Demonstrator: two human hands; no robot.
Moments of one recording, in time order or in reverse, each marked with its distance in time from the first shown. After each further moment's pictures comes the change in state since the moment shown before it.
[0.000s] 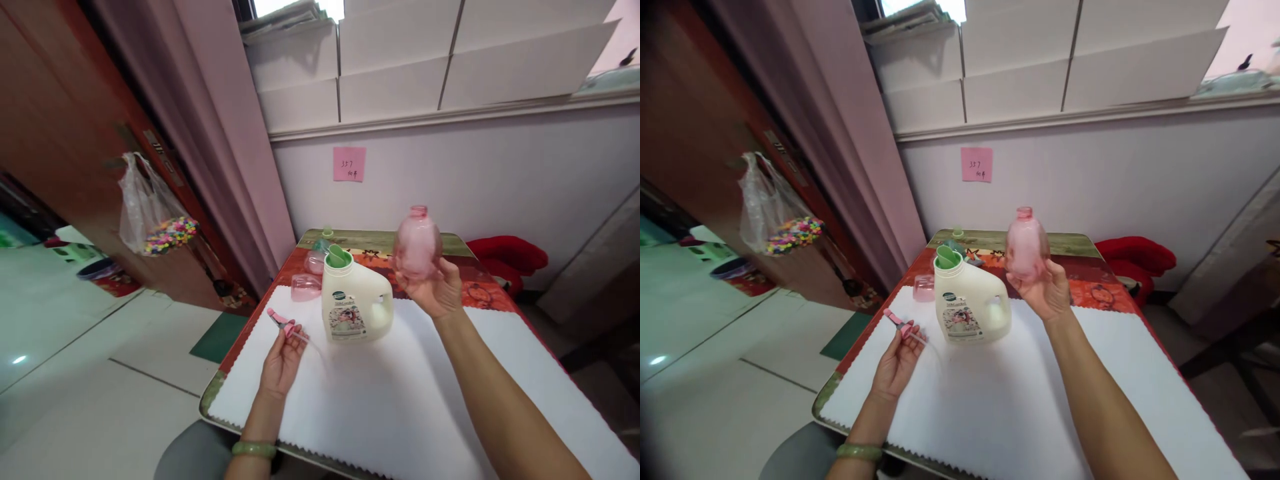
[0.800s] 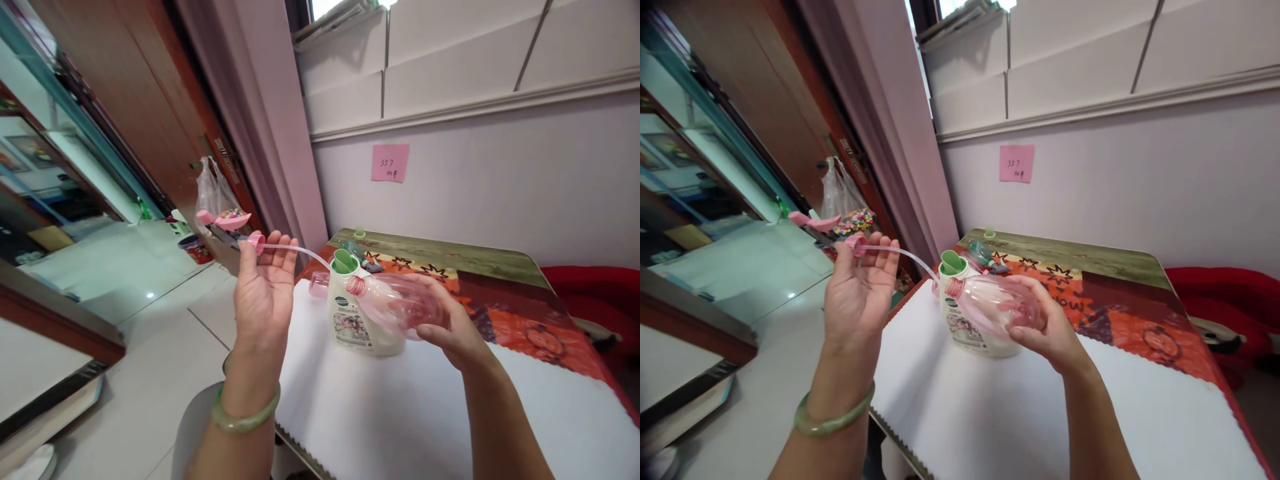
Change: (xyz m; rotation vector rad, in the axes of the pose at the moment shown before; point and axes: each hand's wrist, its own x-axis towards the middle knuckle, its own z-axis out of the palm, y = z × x) left_hand -0.102 0.040 0.238 -0.008 -0.132 0.846; right_hand -0.022 -0.013 -0.006 -0.141 -0.317 0.134
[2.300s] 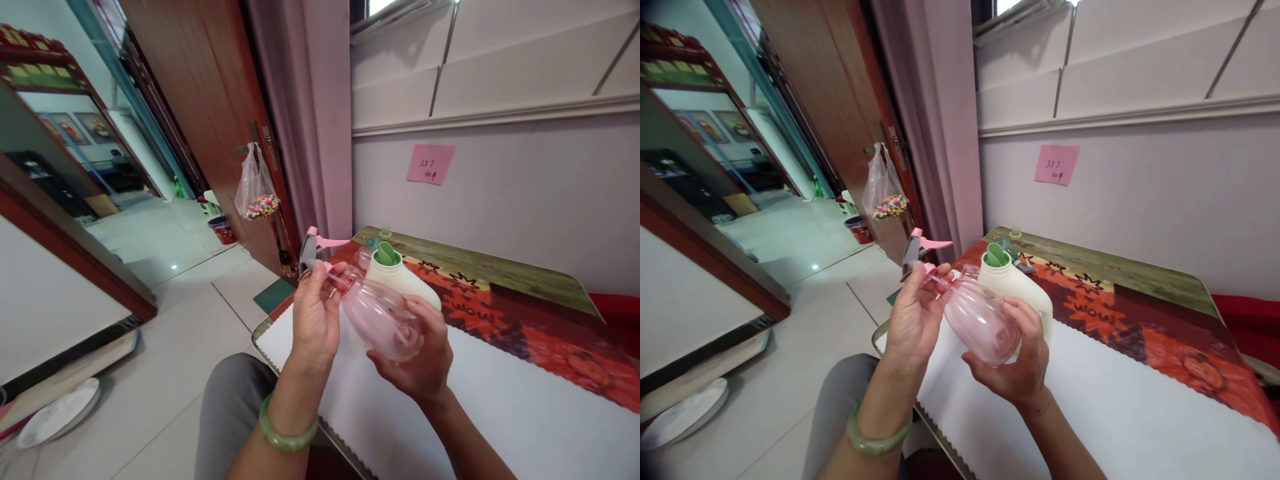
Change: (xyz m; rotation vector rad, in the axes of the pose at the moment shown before) left_hand -0.055 0.002 -0.046 0.035 0.071 -0.259; right_hand -0.013 0.038 0.116 -0.737 0.342 -0.892
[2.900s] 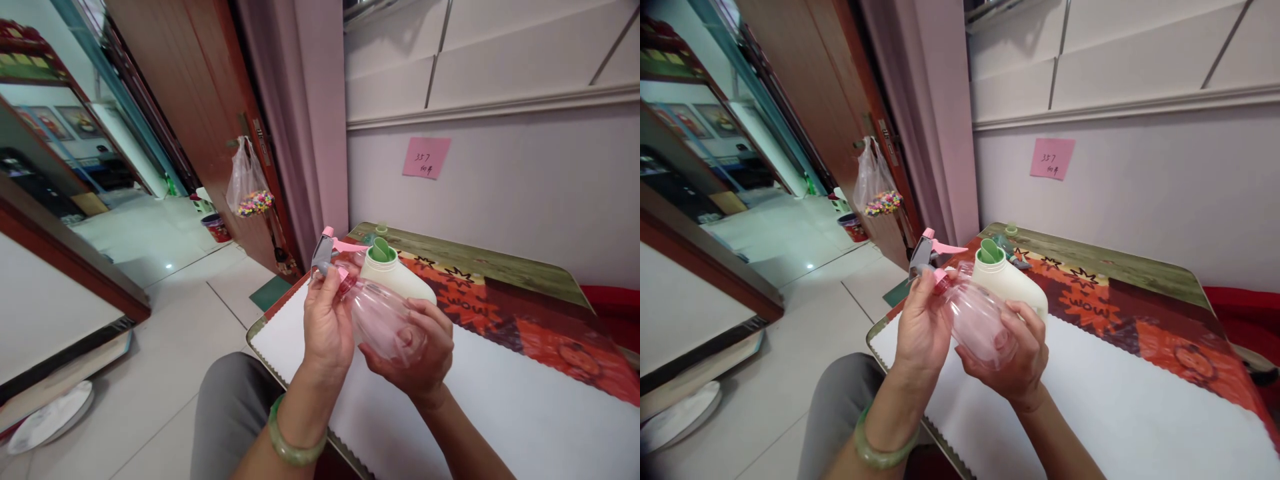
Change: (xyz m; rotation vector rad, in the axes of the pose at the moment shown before) left_hand -0.012 -0.022 0.008 -0.052 -0.056 0.012; right_hand 0.005 -0.002 0.002 -0.181 0.121 -0.105
